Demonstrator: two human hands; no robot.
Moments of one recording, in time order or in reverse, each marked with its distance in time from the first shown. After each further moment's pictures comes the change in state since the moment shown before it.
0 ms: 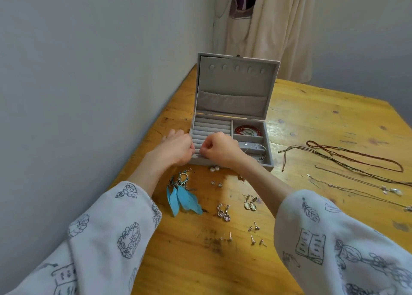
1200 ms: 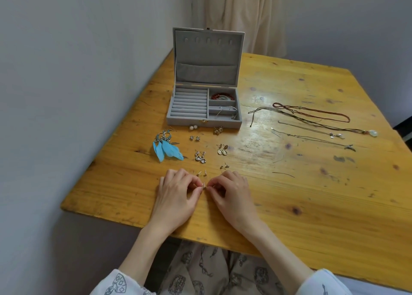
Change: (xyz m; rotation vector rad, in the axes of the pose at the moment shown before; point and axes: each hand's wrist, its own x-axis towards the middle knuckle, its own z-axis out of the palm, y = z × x) left_hand -0.190 0.057 0.107 -0.318 0.342 0.165; right_hand -0.222 0.039 0.065 0.102 0.336 -0.040
